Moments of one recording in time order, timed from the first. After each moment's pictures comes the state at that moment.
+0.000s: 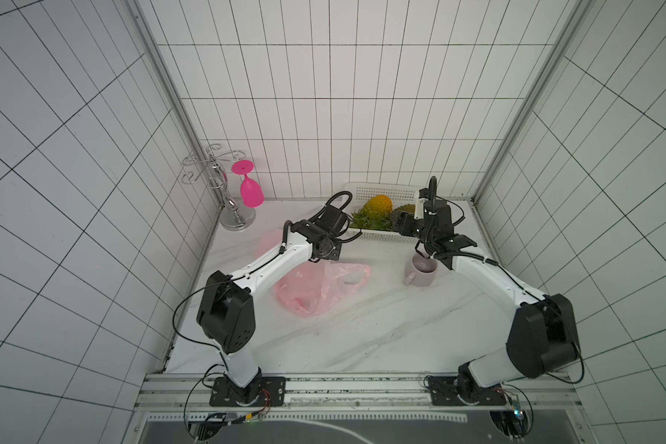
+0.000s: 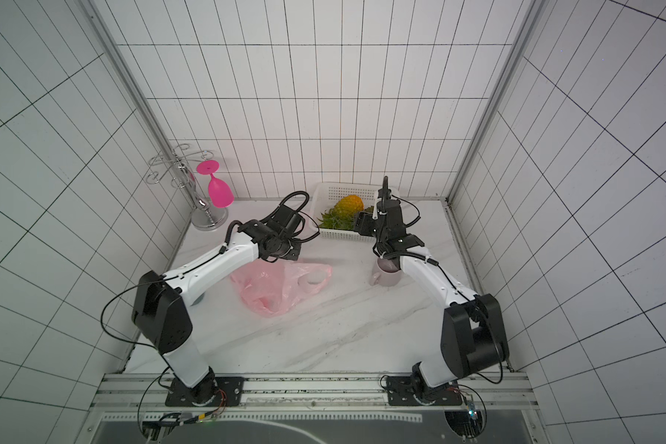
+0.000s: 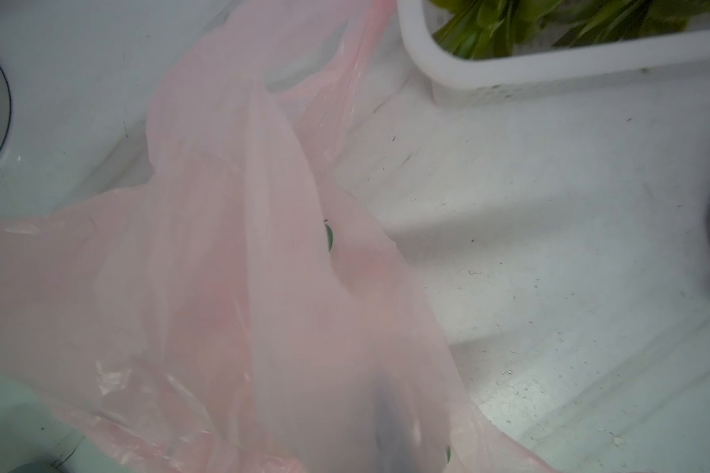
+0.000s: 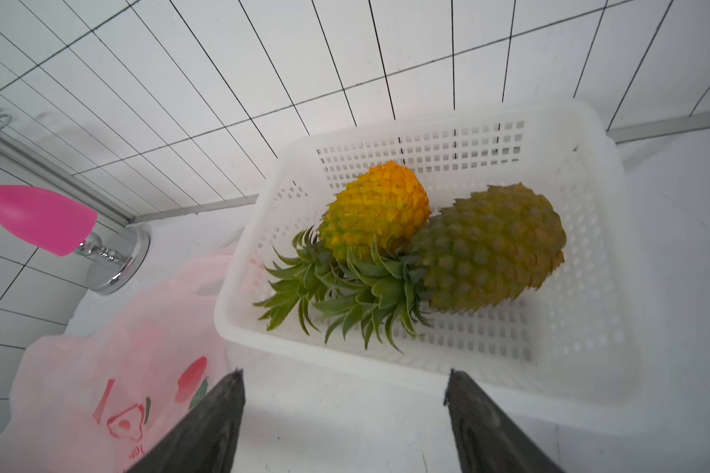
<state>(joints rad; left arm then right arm) -0.62 1.70 1.54 -0.88 -0.19 -0.34 0.33 1.56 1.22 -0.10 0.00 0.41</state>
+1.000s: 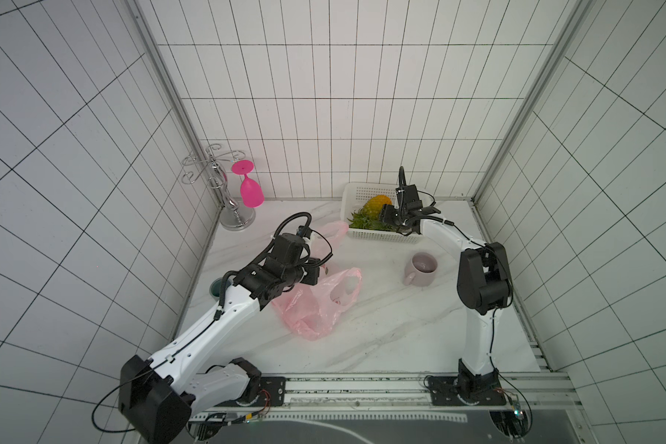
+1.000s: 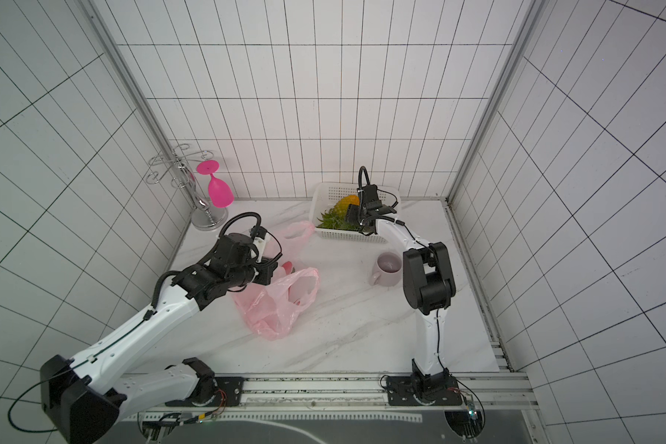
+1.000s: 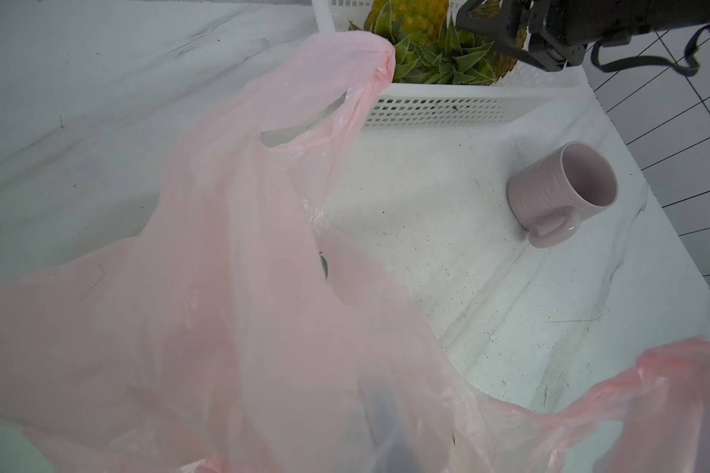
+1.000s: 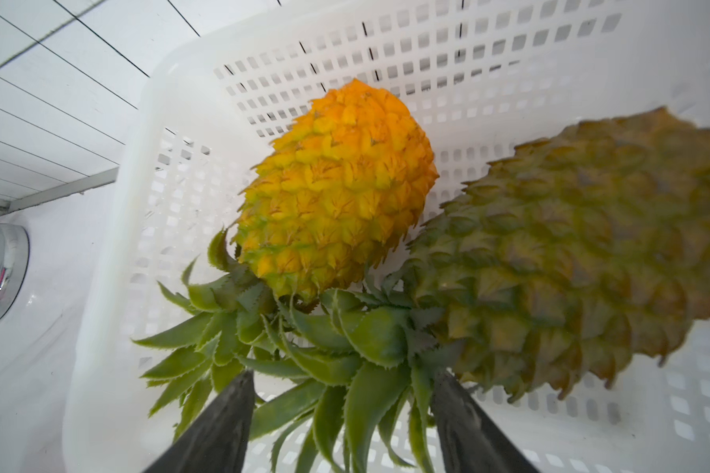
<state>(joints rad) -0.55 1.14 0.99 -0.59 0.07 -0.33 0.31 2.07 1.67 -0.39 0.00 0.49</state>
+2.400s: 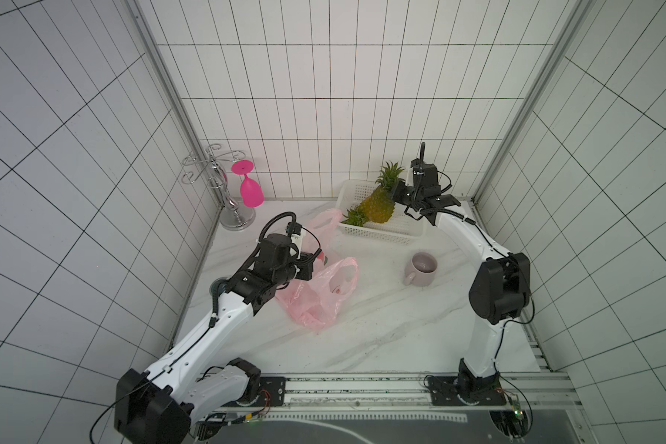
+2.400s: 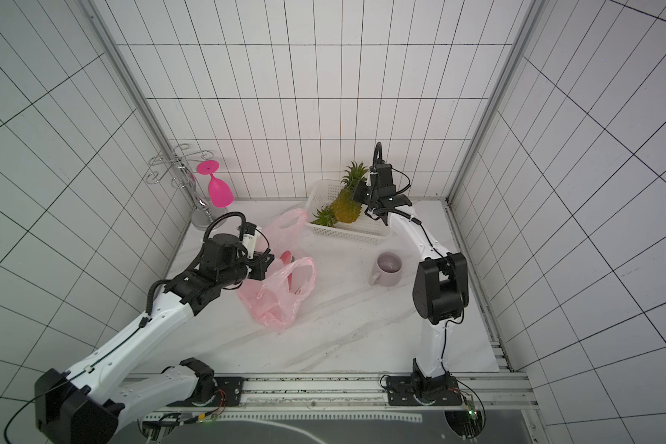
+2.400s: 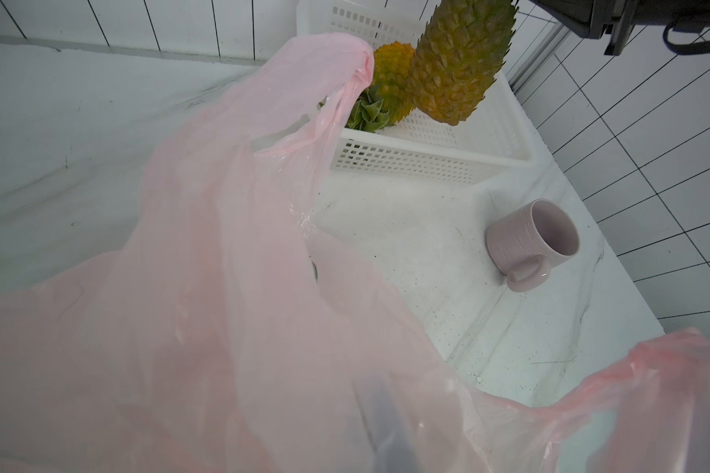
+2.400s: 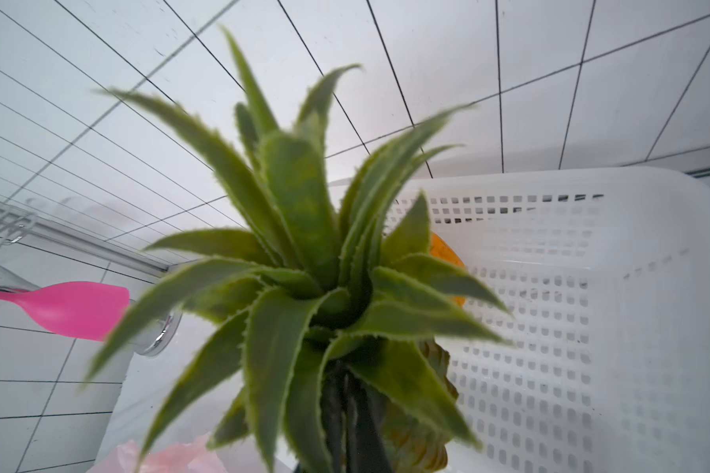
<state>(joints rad) -0.45 1.07 0.90 -0.40 0.17 -0.34 0.27 1.91 1.77 -0.31 -0.12 0.54</state>
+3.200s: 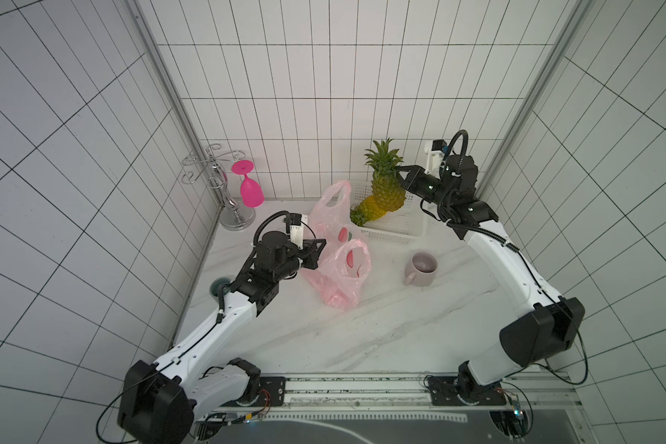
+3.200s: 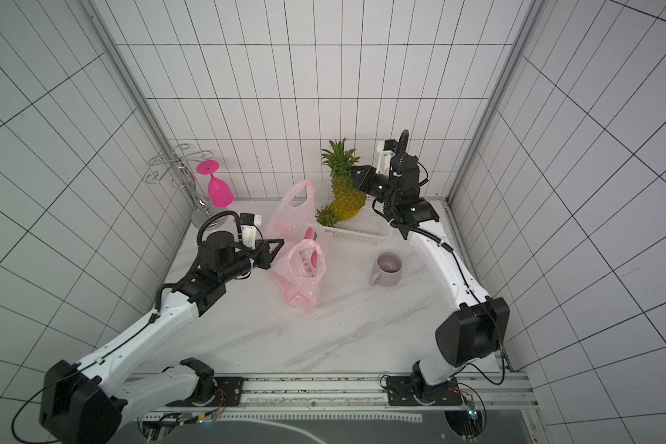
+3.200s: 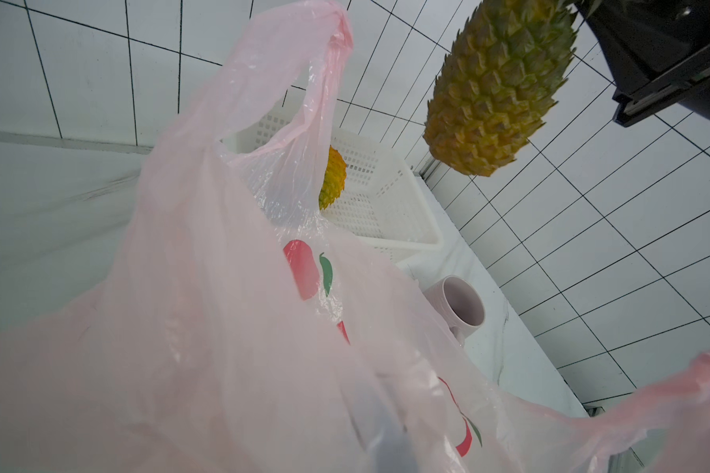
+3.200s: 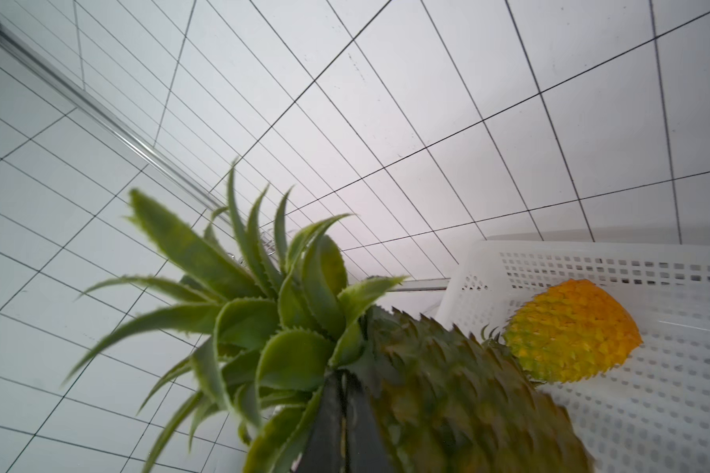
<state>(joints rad) -0.44 1.11 0.82 0.02 0.31 -0.47 0.31 1.56 1.61 -0.15 -0.36 0.71</state>
